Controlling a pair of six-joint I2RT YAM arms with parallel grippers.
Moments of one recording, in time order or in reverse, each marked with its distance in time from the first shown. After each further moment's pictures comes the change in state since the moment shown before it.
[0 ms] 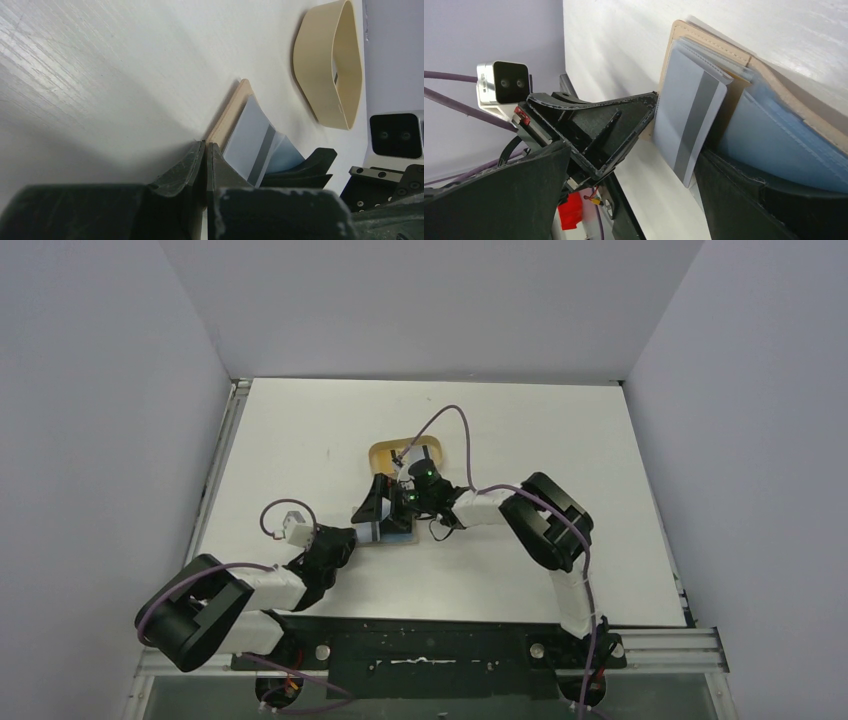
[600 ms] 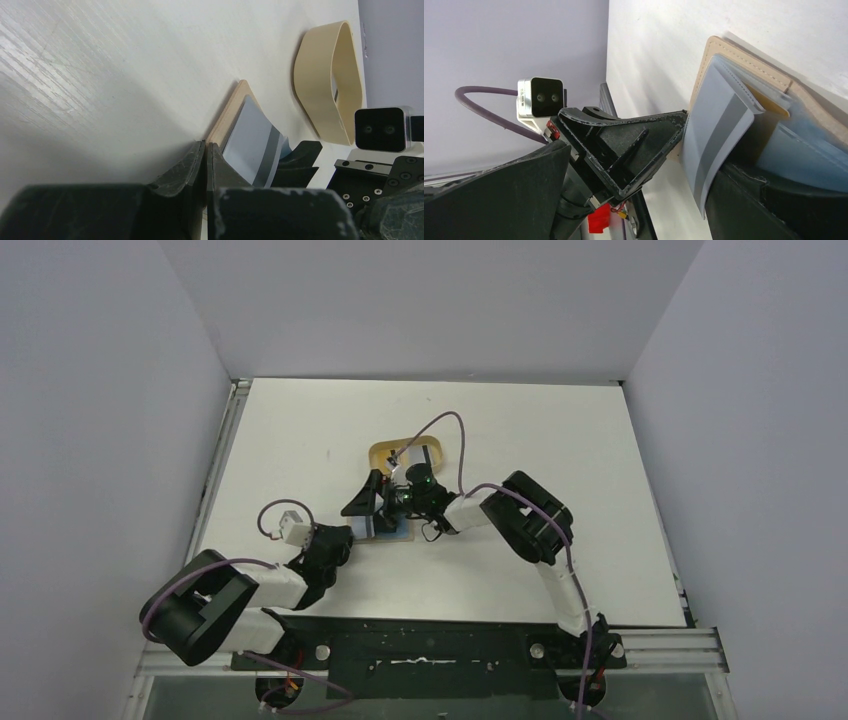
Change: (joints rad) left arm 0.010 0.035 0.002 0.039 -0.051 0.010; right arm 0.009 0.133 0.031 0.292 -0.048 0.188
